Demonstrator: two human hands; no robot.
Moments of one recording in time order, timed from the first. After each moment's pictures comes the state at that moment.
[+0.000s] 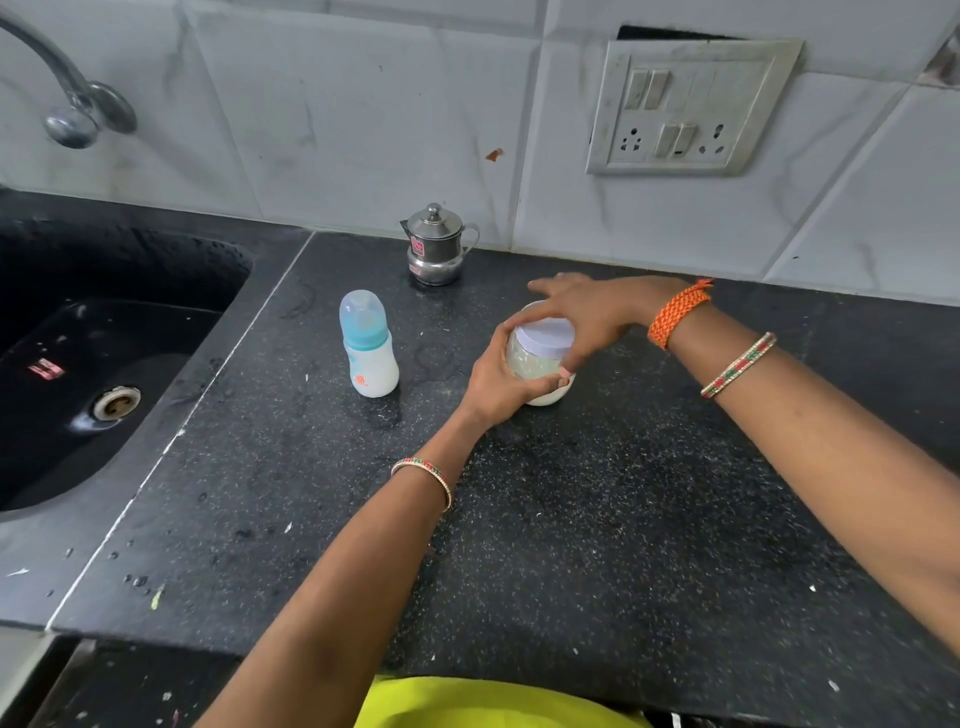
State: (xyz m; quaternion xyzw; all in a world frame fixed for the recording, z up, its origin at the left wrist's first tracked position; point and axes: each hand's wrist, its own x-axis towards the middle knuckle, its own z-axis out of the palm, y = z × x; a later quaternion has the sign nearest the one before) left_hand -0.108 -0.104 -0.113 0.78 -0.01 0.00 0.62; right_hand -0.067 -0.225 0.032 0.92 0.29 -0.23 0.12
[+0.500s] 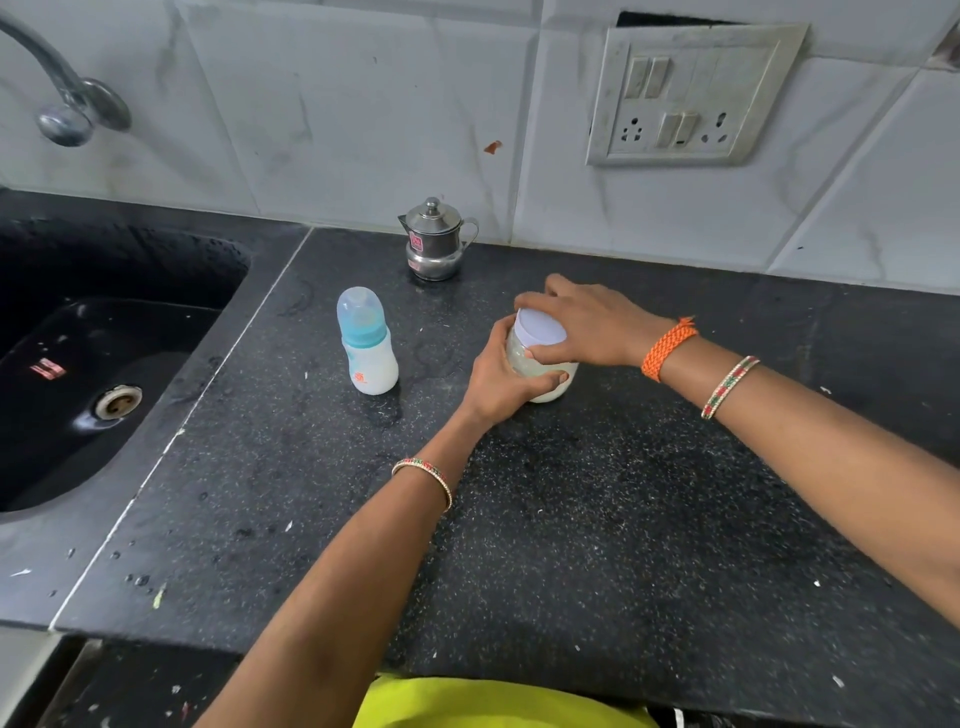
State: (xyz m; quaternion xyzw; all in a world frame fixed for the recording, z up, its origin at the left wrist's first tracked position) left_hand -0.110 -0.106 -0.115 0.77 0.00 0.02 0.63; right_hand -0.071 -0.239 -0.010 0.95 0.31 -0.05 0.03
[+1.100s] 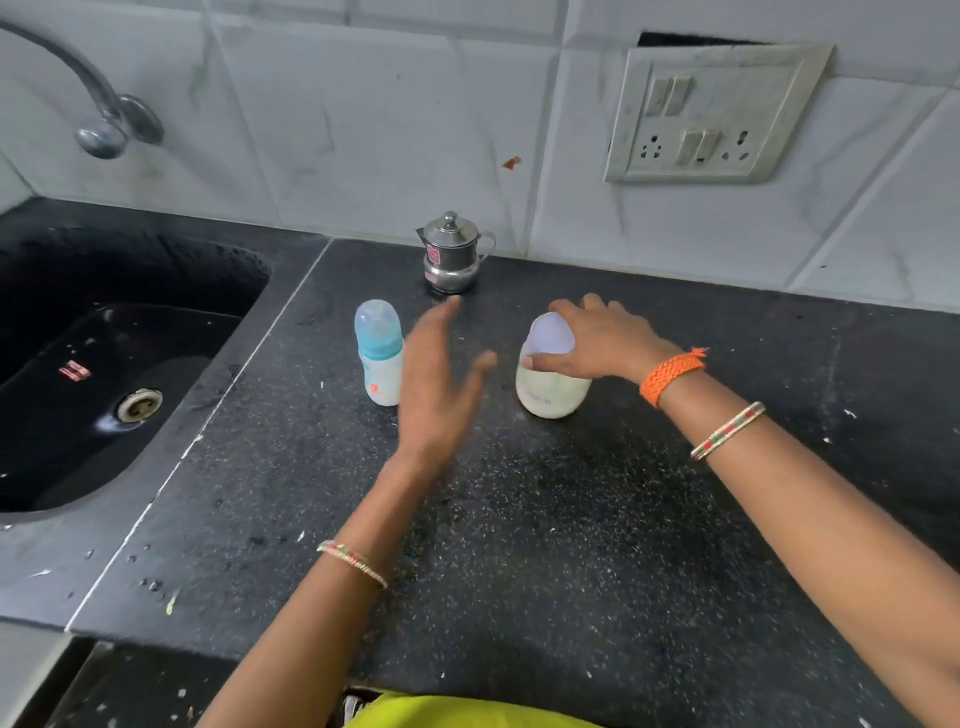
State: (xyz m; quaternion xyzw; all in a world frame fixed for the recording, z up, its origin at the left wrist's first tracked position) left_hand -0.157 -0.051 -0.077 0.83 0.00 0.28 0.47; right_hand -0.075 -0.223 -0.013 0.99 0.14 -0.10 0.00
